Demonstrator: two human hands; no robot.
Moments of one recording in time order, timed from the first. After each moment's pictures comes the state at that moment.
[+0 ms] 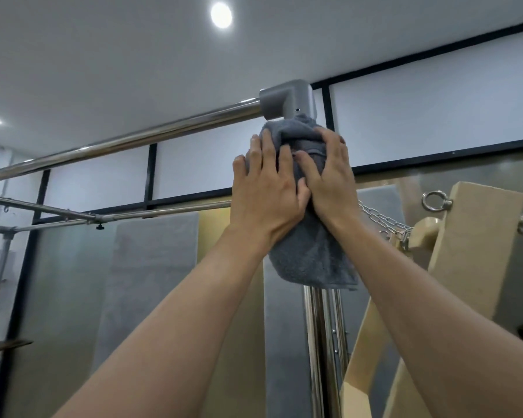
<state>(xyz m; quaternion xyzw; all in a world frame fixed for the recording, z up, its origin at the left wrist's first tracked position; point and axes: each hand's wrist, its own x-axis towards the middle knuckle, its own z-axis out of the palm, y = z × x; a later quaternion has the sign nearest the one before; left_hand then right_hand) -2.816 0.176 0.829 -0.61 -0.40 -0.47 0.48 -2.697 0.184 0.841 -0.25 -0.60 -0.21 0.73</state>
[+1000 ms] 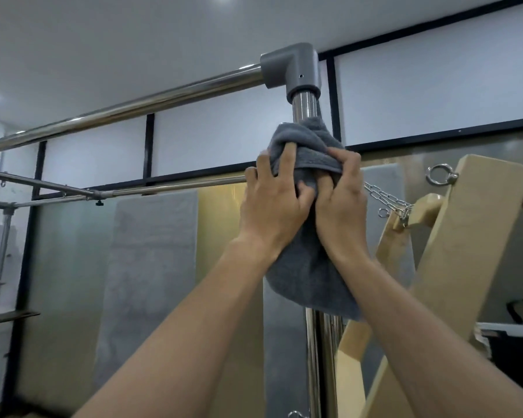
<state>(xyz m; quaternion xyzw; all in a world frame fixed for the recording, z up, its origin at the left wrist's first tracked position) -2.804 0.180 0.781 -0.67 -0.35 -0.58 0.29 -2.703 0.182 0.774 -0.27 -0.55 -0.20 0.77</state>
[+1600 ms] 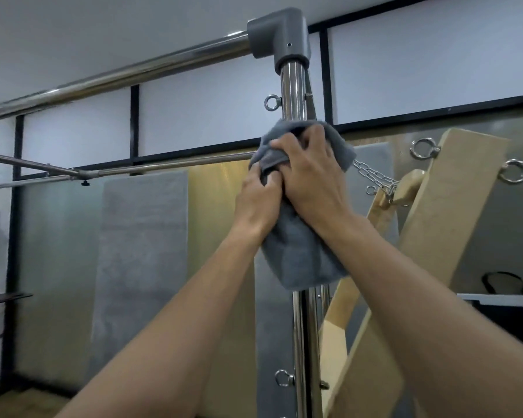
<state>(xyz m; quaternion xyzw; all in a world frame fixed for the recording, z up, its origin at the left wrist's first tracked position) -2.803 0.184 0.756 -0.67 -0.29 -0.67 -0.13 -2.705 0.171 0.772 -0.34 -0.62 -0.40 0.58</state>
